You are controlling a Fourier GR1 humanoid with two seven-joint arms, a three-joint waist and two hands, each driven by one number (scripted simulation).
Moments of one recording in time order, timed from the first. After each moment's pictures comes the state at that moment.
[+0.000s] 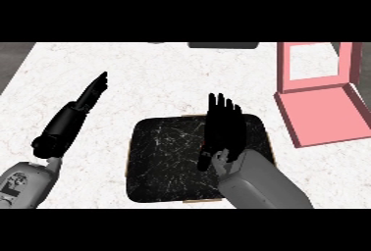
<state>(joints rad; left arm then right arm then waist) -0.27 0.52 -0.30 -1.49 0.16 0.06 -0.11 -0.59 -0.08 0.60 -1.48 0.72 0.22 1.24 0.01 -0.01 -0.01</state>
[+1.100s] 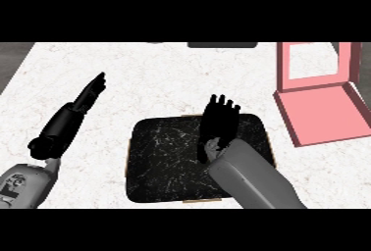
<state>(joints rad) -0.25 0.50 -0.26 -1.49 0.13 0.04 -0.12 -0.65 -0.02 0.57 -1.24 0.78 0.23 1.24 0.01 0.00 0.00</state>
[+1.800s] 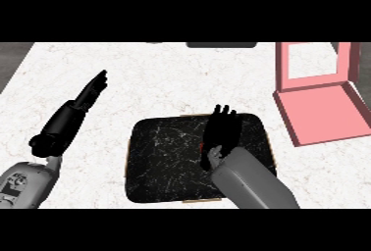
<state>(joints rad) -0.26 0.48 -0.24 -1.50 0.11 0.02 -0.09 -0.58 -0.02 0.60 -1.20 0.80 0.19 1.24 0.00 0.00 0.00</state>
